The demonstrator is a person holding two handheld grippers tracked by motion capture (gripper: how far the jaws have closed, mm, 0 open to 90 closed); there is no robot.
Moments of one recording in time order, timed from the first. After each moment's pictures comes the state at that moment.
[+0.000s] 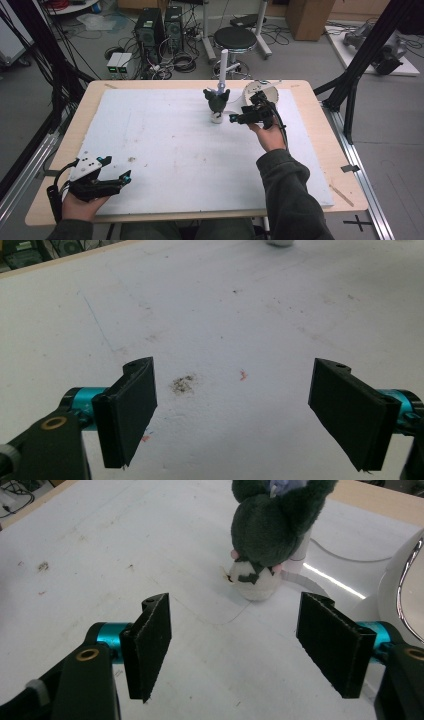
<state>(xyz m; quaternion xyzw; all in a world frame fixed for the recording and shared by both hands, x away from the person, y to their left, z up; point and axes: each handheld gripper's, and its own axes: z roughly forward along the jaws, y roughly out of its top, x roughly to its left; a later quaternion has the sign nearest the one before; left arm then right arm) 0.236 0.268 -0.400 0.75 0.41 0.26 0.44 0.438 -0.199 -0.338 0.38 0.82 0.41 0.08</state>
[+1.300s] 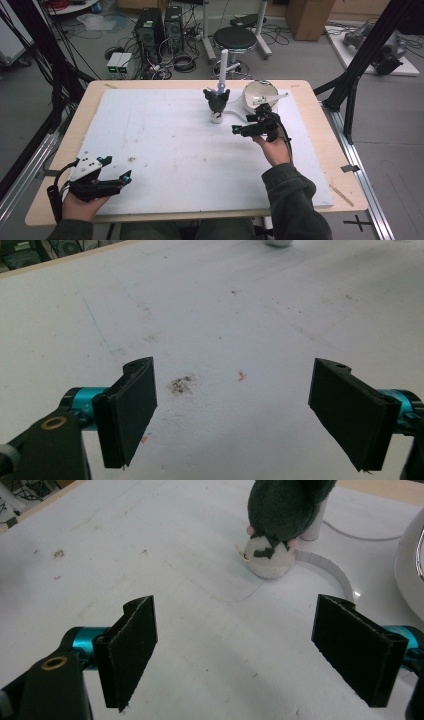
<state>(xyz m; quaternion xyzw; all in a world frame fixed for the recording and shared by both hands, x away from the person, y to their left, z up) 0.236 0.267 -0.399 0.75 0.41 0.26 0.44 0.406 -0.210 -0.352 0.38 0.82 0.43 0.08</state>
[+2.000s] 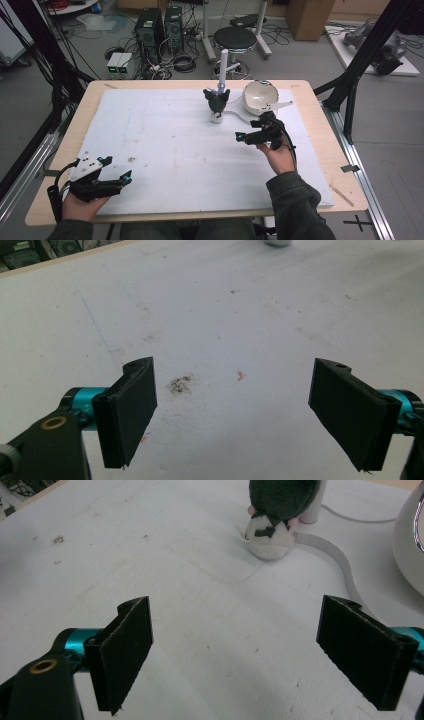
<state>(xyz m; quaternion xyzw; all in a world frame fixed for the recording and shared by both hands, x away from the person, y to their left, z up) 0.235 0.267 -0.399 0.75 0.41 0.26 0.44 0.388 -0.220 -0.360 0.38 0.82 0.43 0.09</state>
